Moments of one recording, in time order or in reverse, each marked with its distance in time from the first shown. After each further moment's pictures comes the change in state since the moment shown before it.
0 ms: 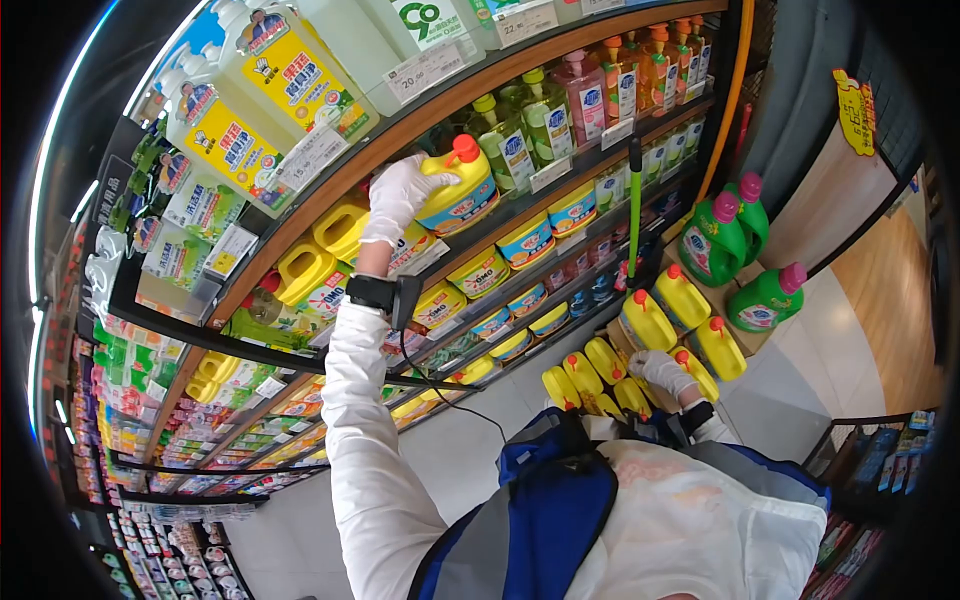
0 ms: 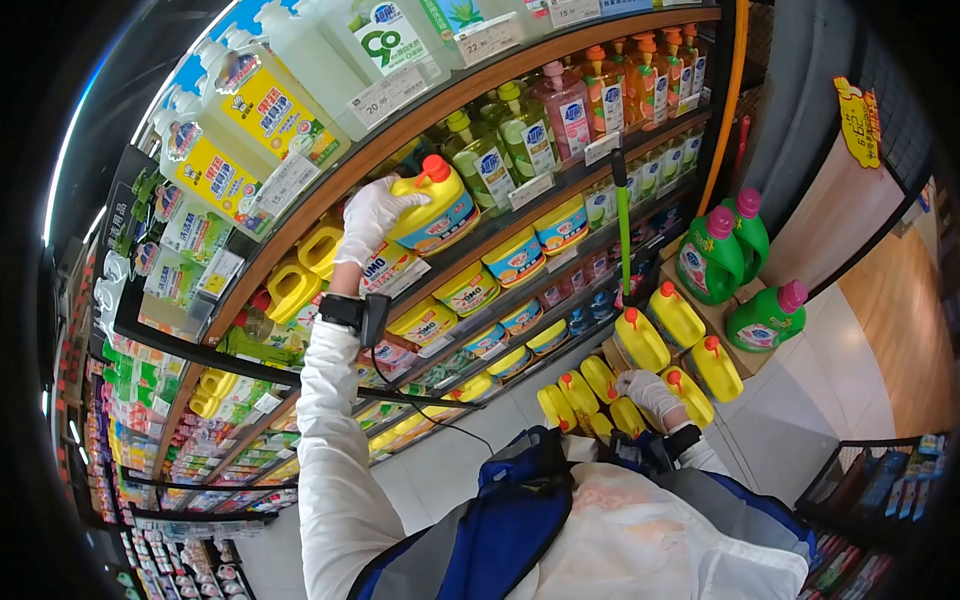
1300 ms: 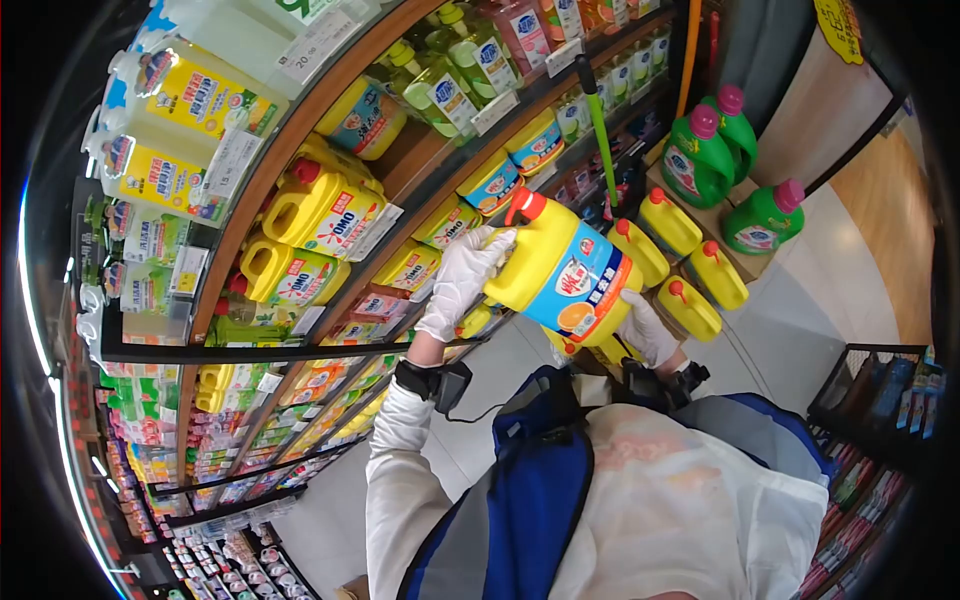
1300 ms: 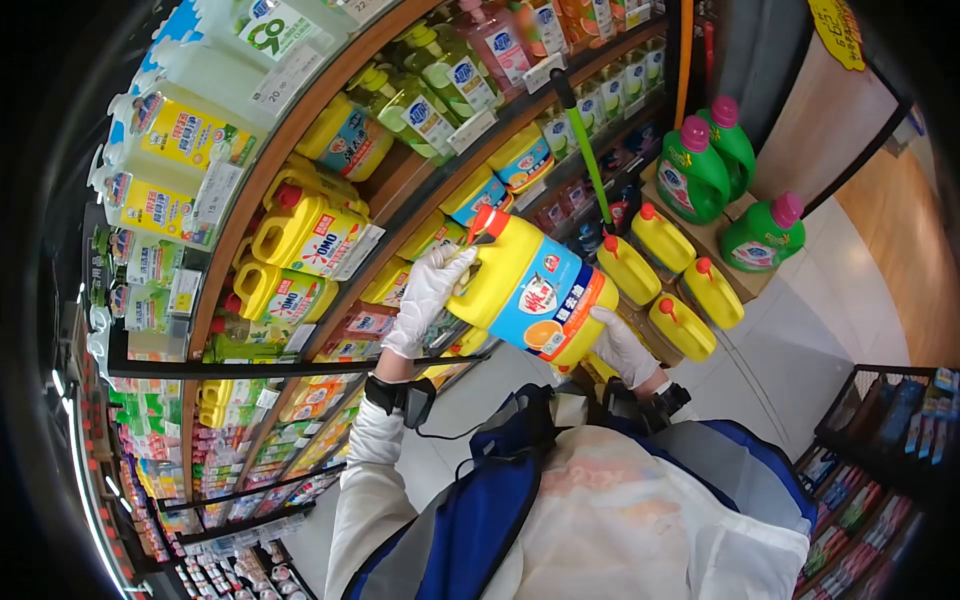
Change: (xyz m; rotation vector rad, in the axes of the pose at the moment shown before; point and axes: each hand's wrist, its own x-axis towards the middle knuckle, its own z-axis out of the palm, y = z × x) left_hand -0.154 0.089 0.127 -1.041 -0.448 -0.207; right_hand -0.057 -0.118 -0.002 1.793 -0.051 -0.275
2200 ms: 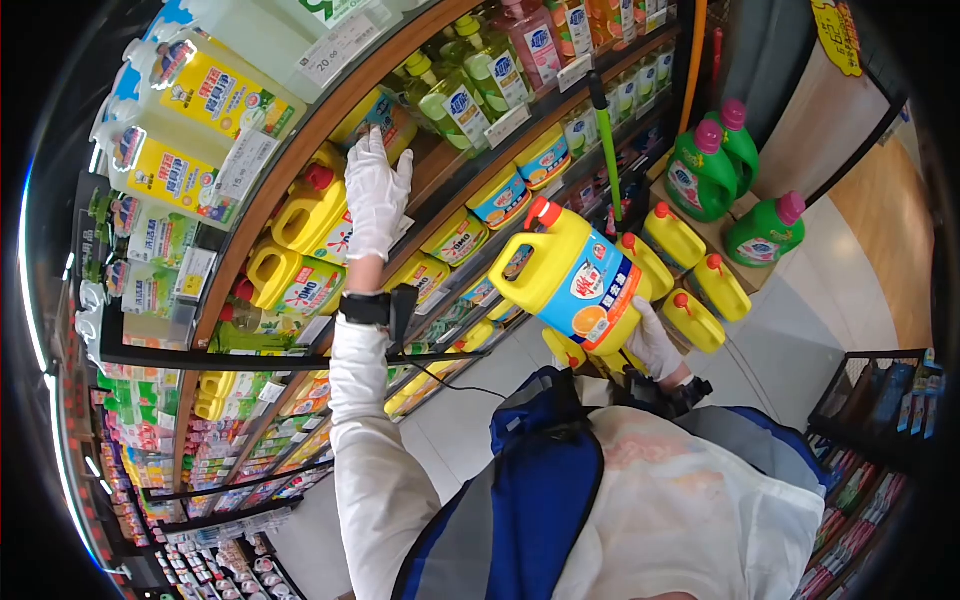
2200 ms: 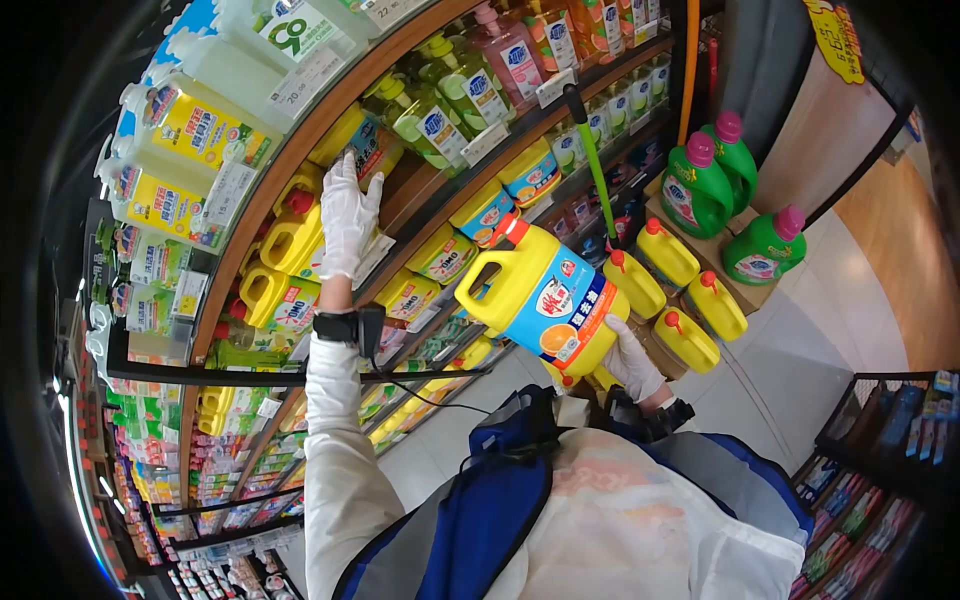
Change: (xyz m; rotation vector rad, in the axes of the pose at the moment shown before) left_hand 0.089 0.057 -0.135 1.297 0.732 0.627; right_hand 0.004 0.013 -0.018 0.142 0.066 -0.019
